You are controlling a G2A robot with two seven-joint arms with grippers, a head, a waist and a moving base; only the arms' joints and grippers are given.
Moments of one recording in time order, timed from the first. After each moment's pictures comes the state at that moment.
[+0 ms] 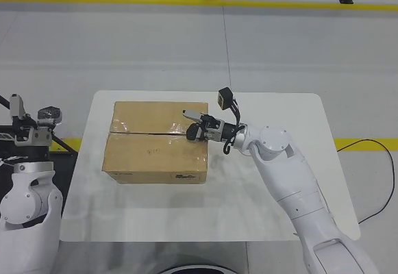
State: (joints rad) left arm 1.42 -1.18 -1.84 -1.72 -0.44 -0.33 -0.08; right arm -0.66 -1.46 1.06 -1.07 0.28 -0.08 0.95
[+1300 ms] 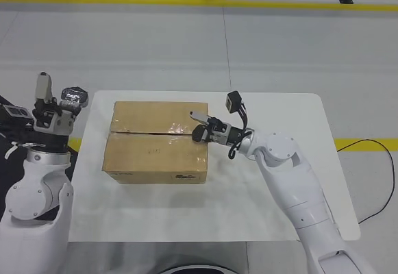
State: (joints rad) left arm 1.39 -1.20 -1.74 -1.95 -0.33 -0.22 -0.14; right arm -0.75 -1.42 1.11 -1.19 0.26 -0.05 0.90
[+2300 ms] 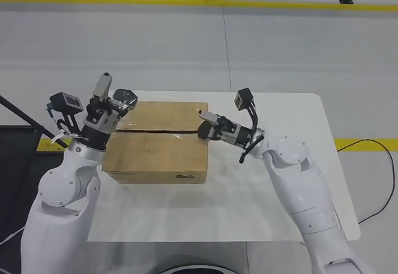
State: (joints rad) left arm 1.28 -1.21 -1.55 -1.91 -0.34 -0.14 -0.25; right arm -0.81 -1.39 1.17 -1.30 0.26 -0.13 0.91
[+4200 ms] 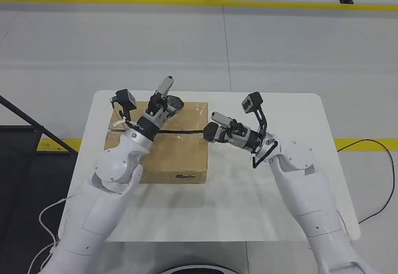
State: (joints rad) left arm 1.05 -1.27 -1.25 -1.63 -0.31 -0.09 -0.19; right arm -0.80 -1.36 1.15 -1.24 0.41 -0.22 0.97
